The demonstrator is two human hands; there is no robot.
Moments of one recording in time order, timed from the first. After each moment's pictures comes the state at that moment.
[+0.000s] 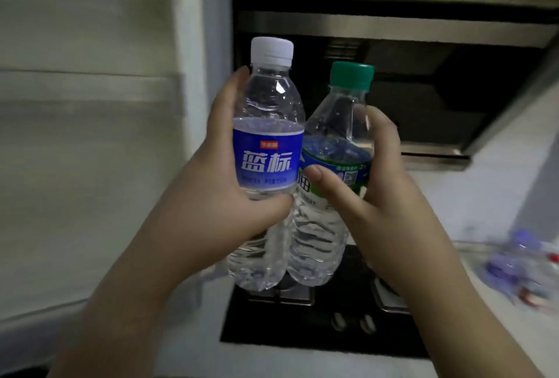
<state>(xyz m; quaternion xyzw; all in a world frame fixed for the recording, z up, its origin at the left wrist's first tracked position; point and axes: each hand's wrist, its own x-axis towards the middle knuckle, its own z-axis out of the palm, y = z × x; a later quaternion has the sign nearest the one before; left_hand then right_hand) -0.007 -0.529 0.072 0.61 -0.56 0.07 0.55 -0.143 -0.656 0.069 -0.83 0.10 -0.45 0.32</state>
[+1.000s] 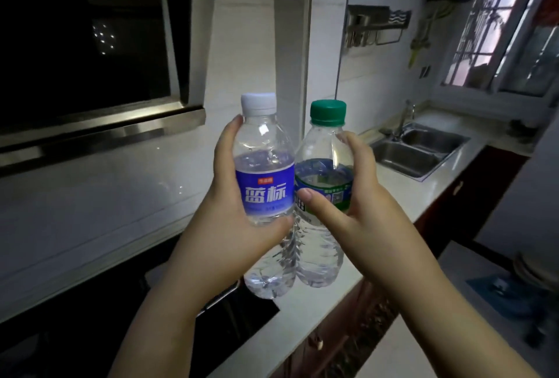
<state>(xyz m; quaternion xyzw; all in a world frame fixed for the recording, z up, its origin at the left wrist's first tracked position) -0.266 -0.991 -0.026 0.43 -0.68 -0.27 0.53 -0.447 -0.995 -0.016 -0.72 0.48 -0.45 0.21</state>
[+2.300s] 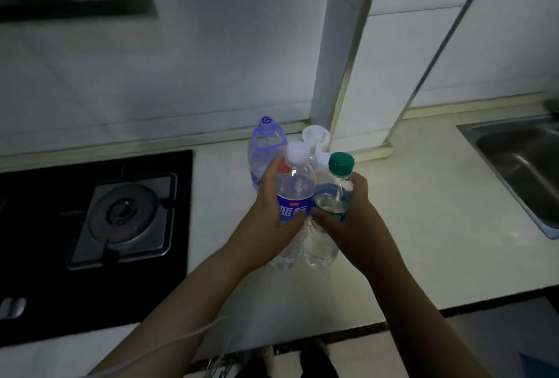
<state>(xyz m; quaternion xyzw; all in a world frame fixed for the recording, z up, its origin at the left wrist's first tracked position) -0.435 -1.326 -0.240 0.69 -0.49 -0.29 0.45 -0.575 -1.404 -0.213 -0.70 0.49 -0.18 0.49</state>
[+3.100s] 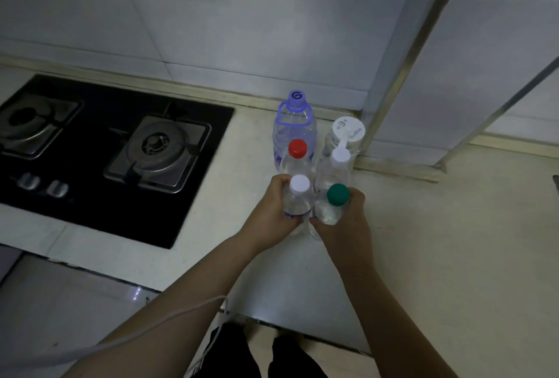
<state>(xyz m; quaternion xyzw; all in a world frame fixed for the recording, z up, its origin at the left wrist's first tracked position) -0.470 -1.362 -0.330 0.80 -0.31 -0.26 0.43 -0.589 -1.470 -0.332 -0.77 0.40 -0.18 0.47</state>
